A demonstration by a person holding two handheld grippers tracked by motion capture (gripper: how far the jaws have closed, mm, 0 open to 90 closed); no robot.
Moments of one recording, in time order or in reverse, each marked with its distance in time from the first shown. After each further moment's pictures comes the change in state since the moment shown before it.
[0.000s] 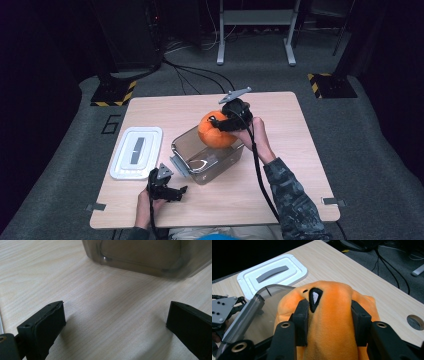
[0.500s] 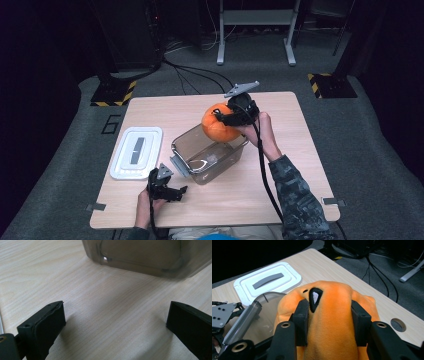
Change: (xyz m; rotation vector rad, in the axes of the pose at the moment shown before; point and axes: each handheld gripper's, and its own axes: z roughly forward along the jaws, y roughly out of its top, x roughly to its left) left arm 0.000 0.000 0.000 -0.005 0.007 0.001; right arm -0.004 0.010 -0.027 -0.040 -0.048 -0.007
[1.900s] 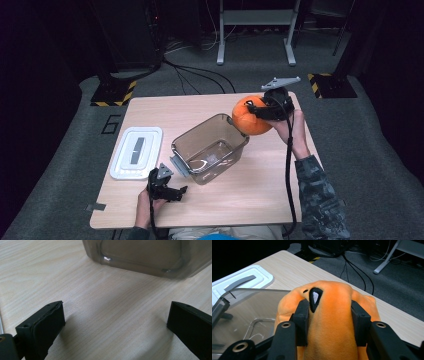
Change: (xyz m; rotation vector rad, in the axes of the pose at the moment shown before) left arm 0.000 0.000 0.000 0.008 -0.008 -0.004; right arm -0.056 -0.030 -0.055 -0.023 -0.140 0.104
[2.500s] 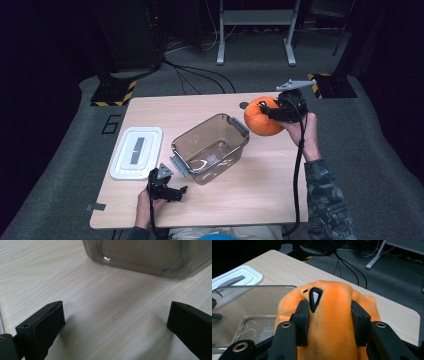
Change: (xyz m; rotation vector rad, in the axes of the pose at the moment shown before) left arm 0.000 0.000 0.000 0.000 -0.002 -0.004; right arm -0.025 -0.019 -0.015 -0.008 -0.047 0.062
